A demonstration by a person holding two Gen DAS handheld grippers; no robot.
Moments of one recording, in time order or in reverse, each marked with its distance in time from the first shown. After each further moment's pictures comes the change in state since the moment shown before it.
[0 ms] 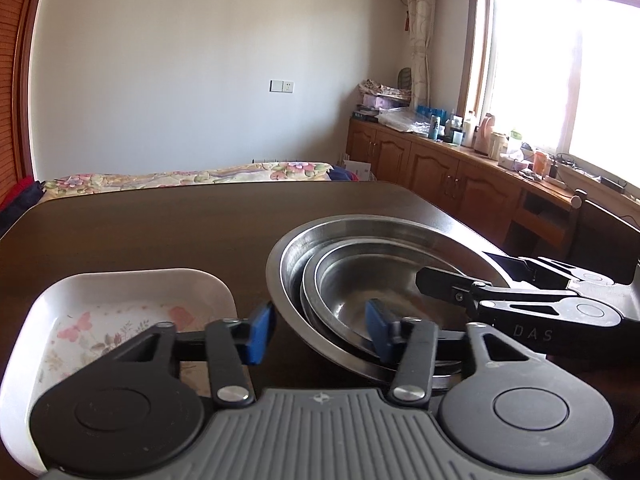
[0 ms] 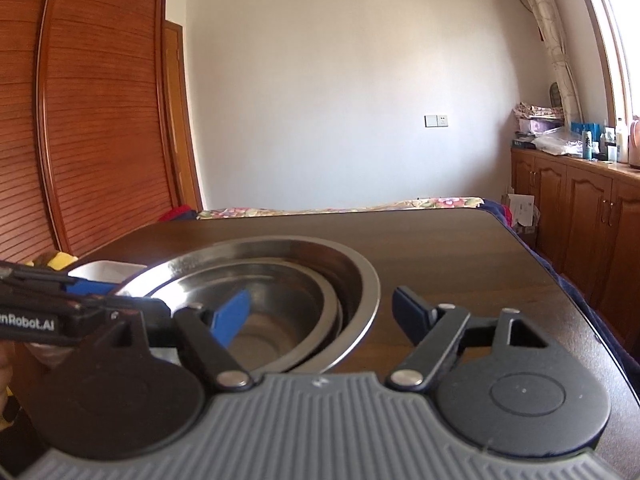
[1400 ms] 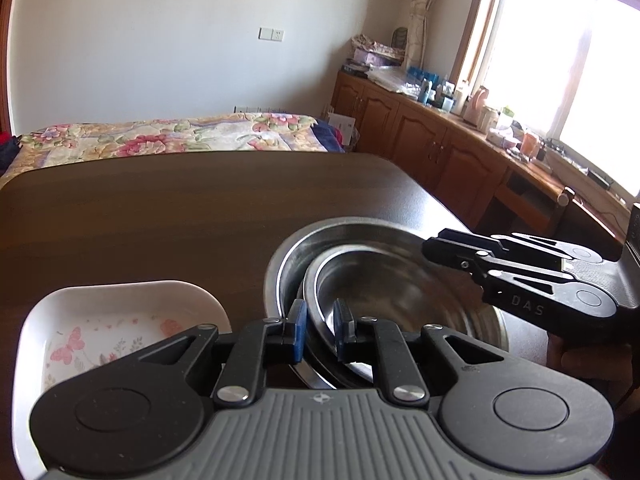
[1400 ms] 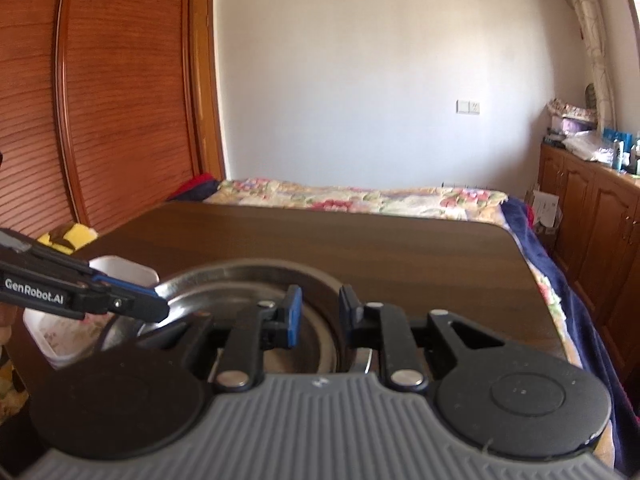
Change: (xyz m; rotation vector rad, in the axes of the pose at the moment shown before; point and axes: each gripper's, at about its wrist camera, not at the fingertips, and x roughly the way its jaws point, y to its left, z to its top) left arm 0.002 0.016 0.042 -0.067 0.167 -0.085; right arm 0.004 -0.006 0.043 -0.080 0.089 0.069
